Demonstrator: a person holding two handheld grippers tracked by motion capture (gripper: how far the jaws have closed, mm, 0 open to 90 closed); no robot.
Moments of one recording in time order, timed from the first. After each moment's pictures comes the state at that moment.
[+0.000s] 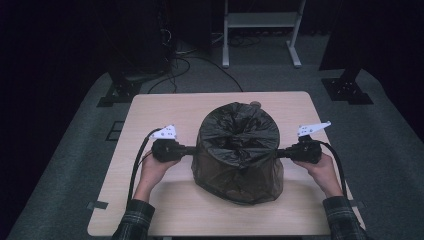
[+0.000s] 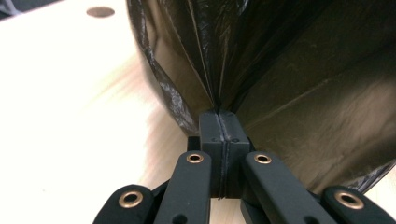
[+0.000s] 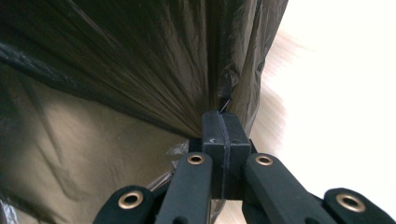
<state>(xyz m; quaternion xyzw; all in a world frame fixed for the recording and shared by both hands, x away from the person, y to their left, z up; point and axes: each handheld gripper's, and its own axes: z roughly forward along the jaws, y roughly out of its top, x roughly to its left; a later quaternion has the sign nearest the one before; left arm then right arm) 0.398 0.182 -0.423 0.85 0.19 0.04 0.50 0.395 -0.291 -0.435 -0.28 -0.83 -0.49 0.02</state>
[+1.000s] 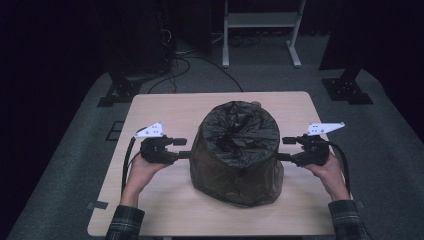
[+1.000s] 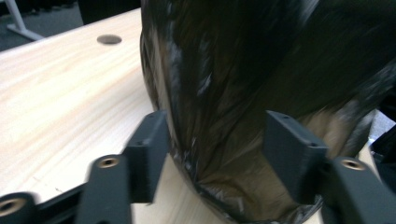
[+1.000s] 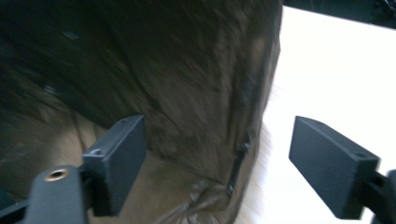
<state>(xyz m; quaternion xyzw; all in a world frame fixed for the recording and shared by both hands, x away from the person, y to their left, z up) 0.380 0.206 -0.385 0.81 0.20 0.05 0.55 0.377 -0.298 -0.407 -0.26 -0.80 -0.54 -0.04</state>
